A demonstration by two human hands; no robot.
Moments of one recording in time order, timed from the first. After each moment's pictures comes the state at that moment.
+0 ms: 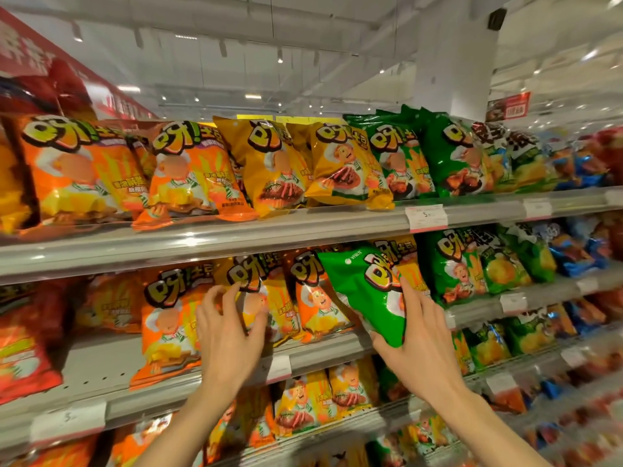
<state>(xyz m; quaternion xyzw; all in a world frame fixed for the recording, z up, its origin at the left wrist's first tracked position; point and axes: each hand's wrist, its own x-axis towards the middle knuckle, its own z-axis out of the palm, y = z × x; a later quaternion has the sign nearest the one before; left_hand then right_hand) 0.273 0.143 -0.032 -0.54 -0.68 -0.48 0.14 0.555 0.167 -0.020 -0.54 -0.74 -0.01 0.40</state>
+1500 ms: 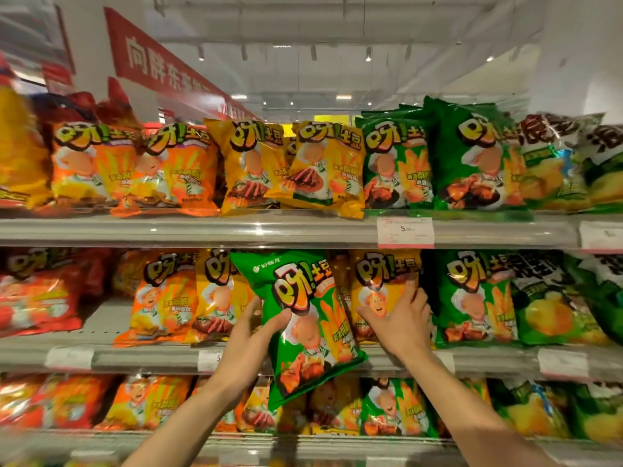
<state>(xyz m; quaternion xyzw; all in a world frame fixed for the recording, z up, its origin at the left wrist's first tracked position) 0.430 0.155 -0.009 -0.38 -0.58 -0.66 -0.28 0.603 0.347 -0.026 -0.56 -0.73 0.14 0.36</state>
